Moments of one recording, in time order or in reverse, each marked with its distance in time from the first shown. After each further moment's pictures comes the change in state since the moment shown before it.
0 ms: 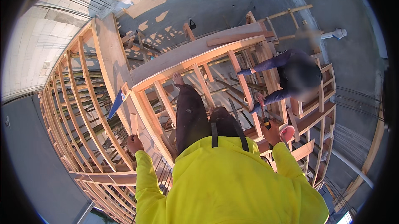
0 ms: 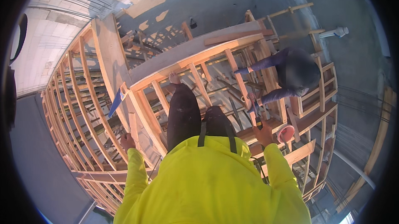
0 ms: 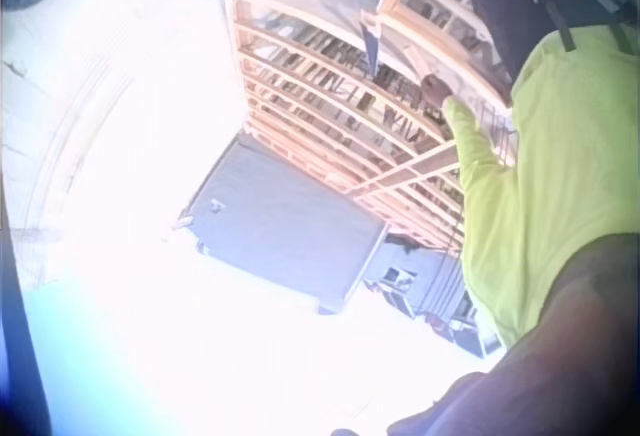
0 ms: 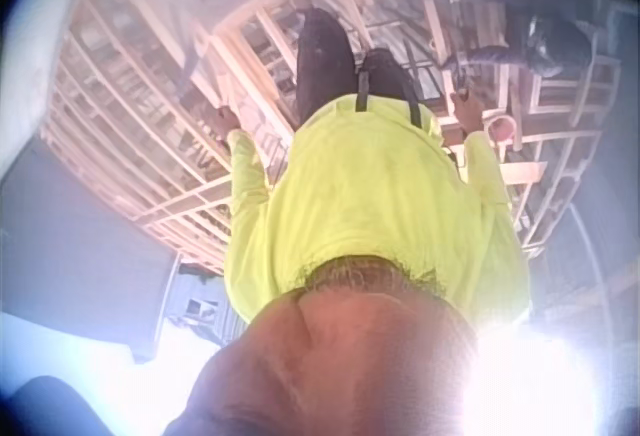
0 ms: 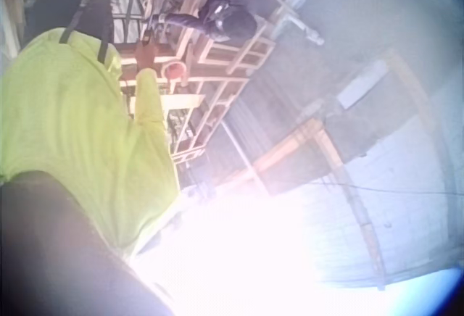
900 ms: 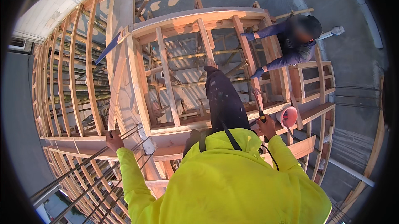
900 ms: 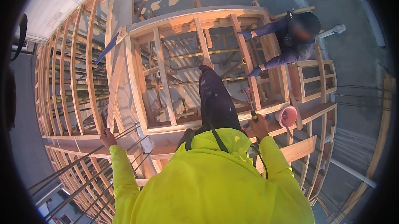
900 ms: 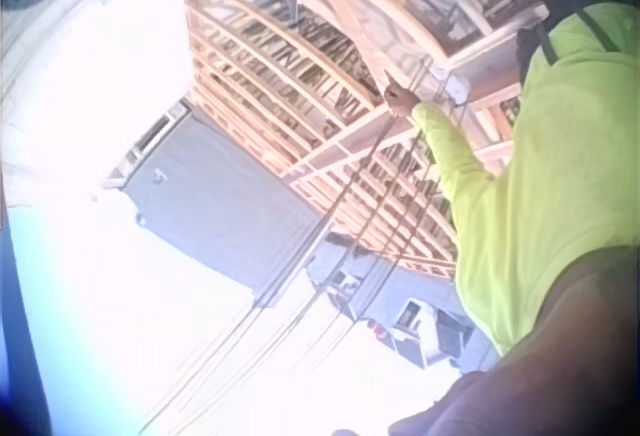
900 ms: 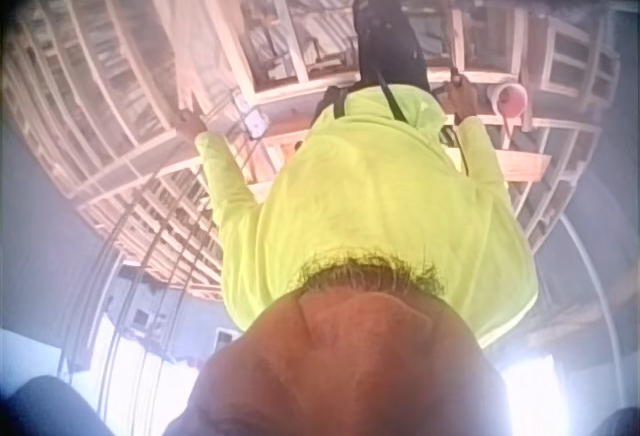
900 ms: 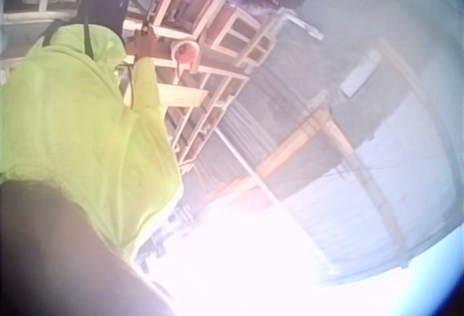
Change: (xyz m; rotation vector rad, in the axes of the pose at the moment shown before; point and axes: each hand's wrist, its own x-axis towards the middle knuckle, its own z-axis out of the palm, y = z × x) left_hand -0.338 -0.405 -0.124 -0.047 0.281 -0.041; right_hand -0.186 0.425 0.161 0.022 0.026 -0.223
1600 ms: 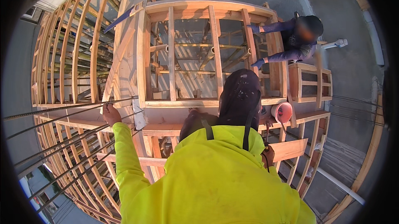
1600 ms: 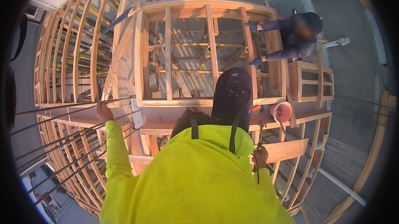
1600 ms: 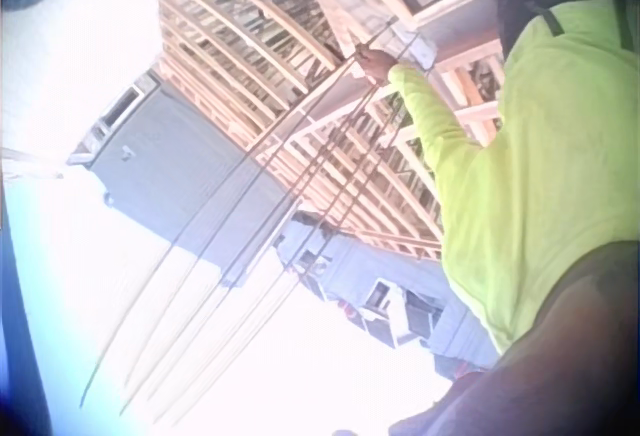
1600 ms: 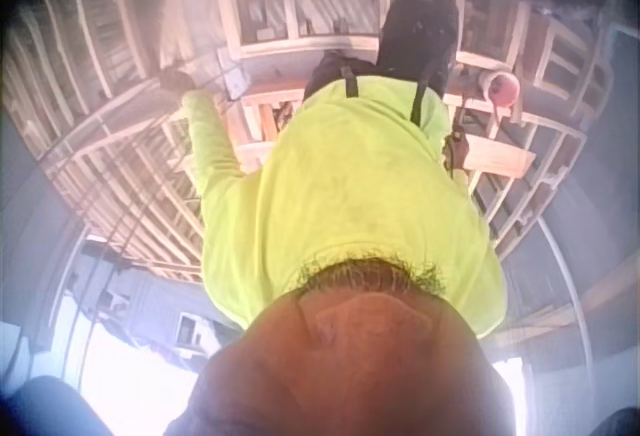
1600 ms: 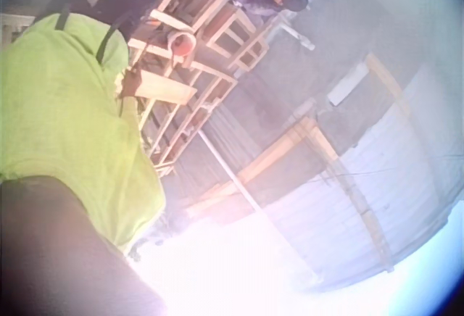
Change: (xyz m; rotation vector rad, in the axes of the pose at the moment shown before) left_hand -0.085 -0.037 -0.061 -0.221 0.125 -0.018; right_hand -0.231 0.191 -0.058 0.007 0.163 0.195
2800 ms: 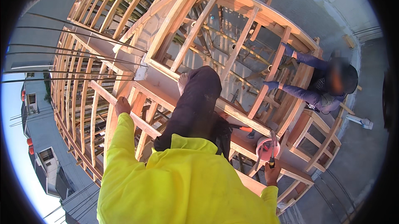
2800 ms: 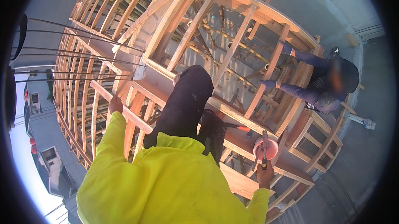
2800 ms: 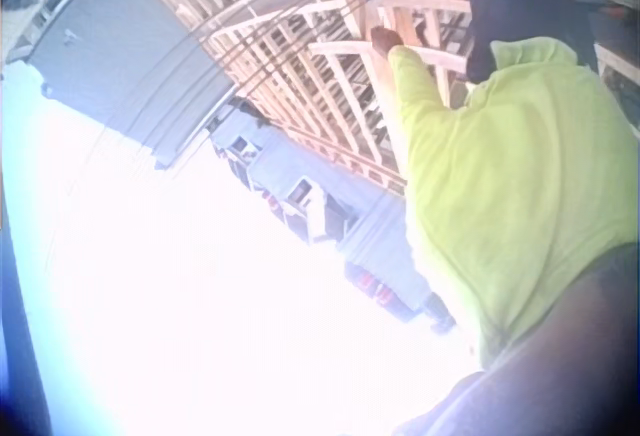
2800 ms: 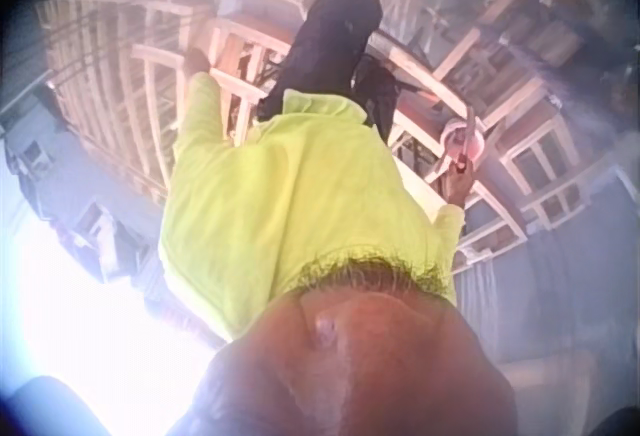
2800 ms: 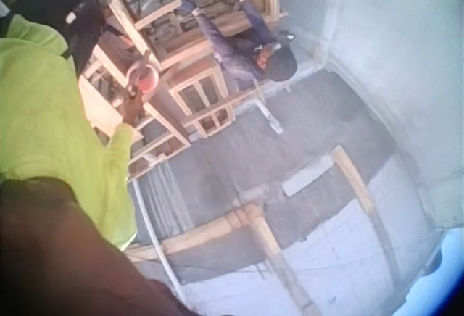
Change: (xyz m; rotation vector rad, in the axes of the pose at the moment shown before) left_hand -0.340 0.056 -0.040 0.709 -0.152 -0.429; right_hand 0.289 -0.016 -0.217 -0.265 -0.383 -0.548
